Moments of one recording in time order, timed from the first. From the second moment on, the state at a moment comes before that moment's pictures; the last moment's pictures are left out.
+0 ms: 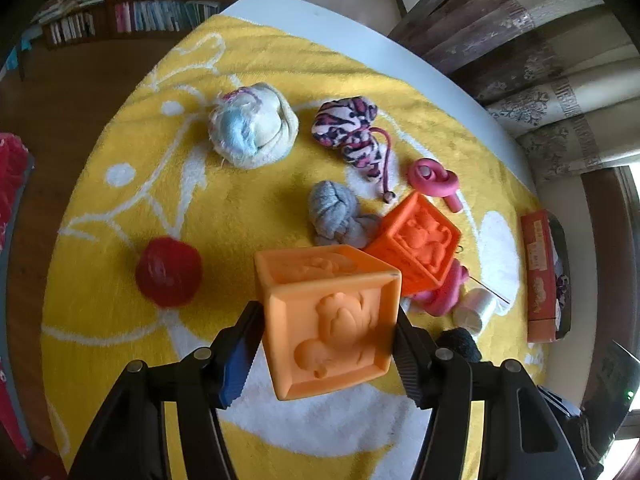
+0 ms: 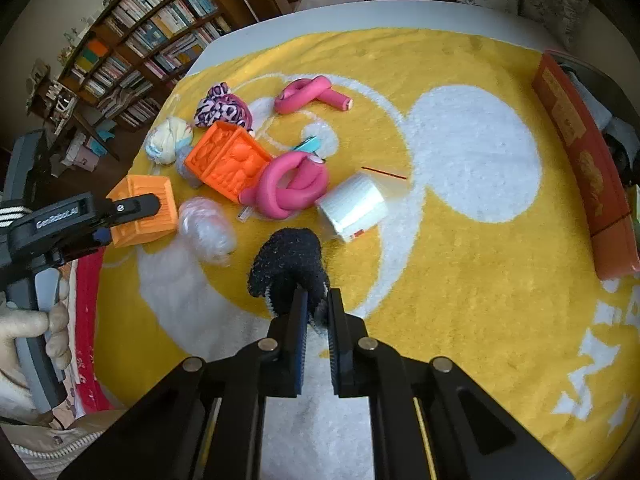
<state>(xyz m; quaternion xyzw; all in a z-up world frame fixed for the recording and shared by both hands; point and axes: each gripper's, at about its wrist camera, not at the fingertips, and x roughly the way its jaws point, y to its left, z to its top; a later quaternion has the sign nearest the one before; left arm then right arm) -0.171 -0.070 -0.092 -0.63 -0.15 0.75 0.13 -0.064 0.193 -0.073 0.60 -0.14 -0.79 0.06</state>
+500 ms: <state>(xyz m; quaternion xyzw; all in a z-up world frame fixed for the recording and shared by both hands) -0.144 -0.084 -0.084 -0.63 -0.16 0.76 0.11 -0.078 0.190 -0.082 0.59 -0.18 -0.78 0.09</state>
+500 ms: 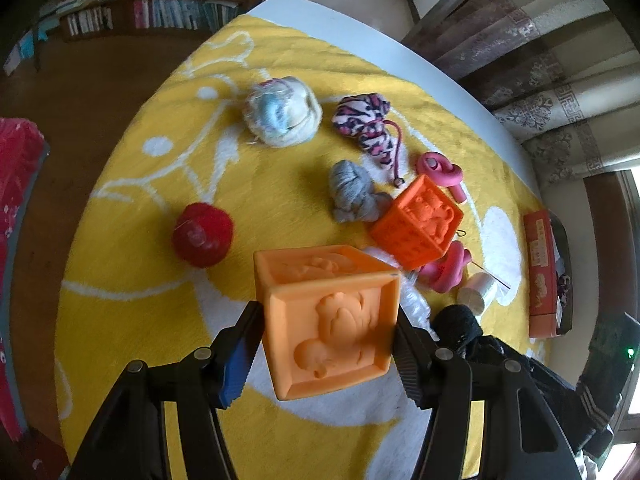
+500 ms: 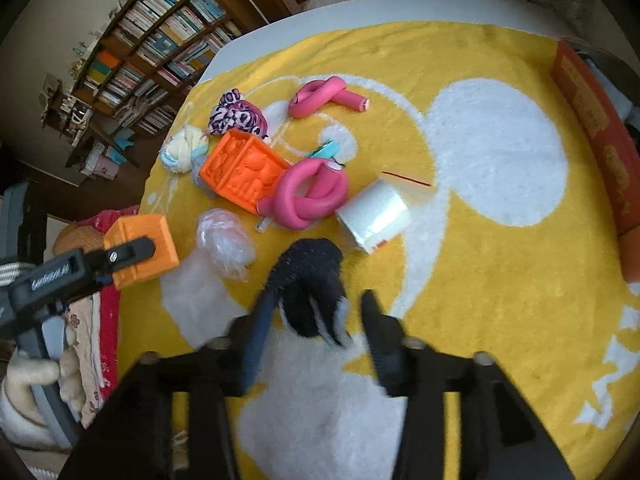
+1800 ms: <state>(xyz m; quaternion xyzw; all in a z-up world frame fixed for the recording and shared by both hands) -0.127 0.136 -0.006 -0.58 -0.08 0.76 0.27 0.009 0.387 -0.004 0.45 -0.23 -0.86 -0.09</state>
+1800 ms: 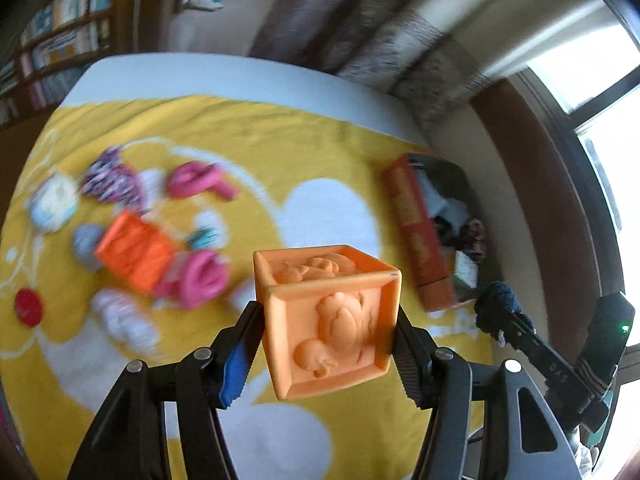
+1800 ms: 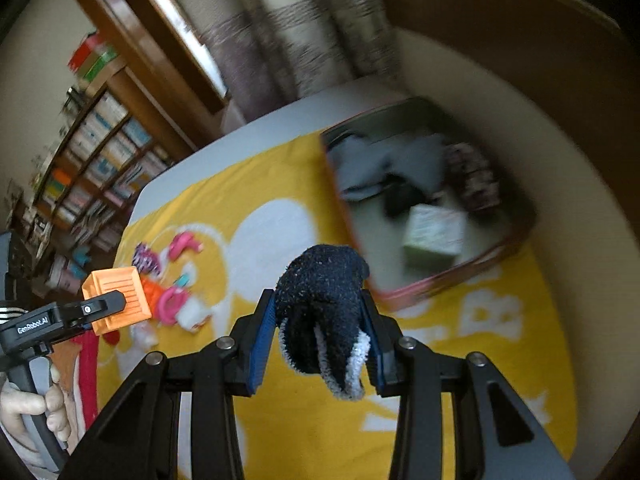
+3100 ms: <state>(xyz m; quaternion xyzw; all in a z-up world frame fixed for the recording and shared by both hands) -0.178 0.374 0.007 -0.58 -0.05 0.74 0.33 -0.025 0.500 0.001 0.41 -0.20 -0.88 -0.12</state>
